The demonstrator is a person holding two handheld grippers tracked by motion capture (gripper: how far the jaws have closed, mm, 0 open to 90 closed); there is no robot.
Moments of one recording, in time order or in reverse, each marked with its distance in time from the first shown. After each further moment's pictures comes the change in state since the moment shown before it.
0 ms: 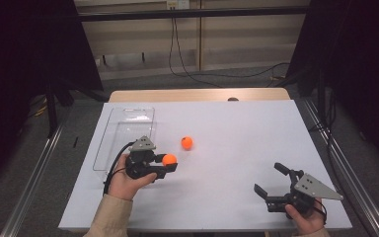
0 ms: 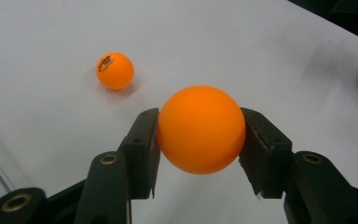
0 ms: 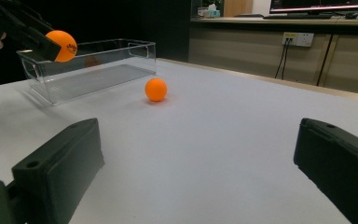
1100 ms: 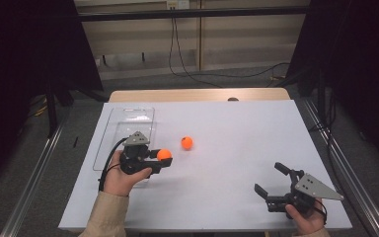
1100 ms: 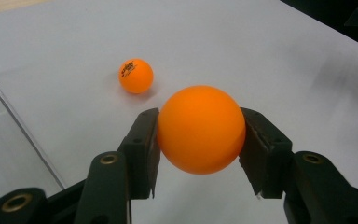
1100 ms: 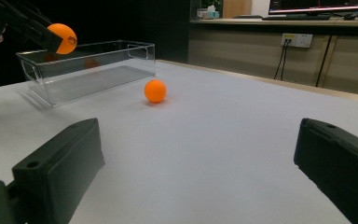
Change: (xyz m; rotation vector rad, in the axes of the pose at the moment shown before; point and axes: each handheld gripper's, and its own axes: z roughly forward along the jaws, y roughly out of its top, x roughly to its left) left arm 0.009 0.006 -0.010 -0.011 0.034 -0.034; right arm 0.000 0.000 0.000 -0.005 -0.002 0.001
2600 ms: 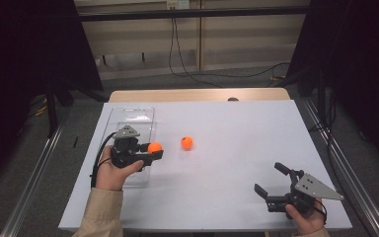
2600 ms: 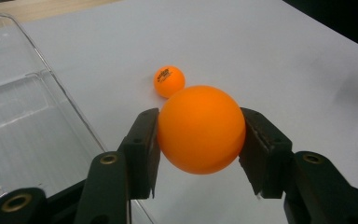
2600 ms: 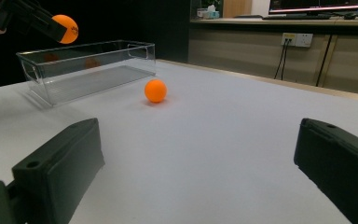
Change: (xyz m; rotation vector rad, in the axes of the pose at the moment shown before) left arm 0.018 0.006 -0.015 -0.018 0.067 -0.047; right arm 0.000 0.000 0.000 0.001 0.000 0.002
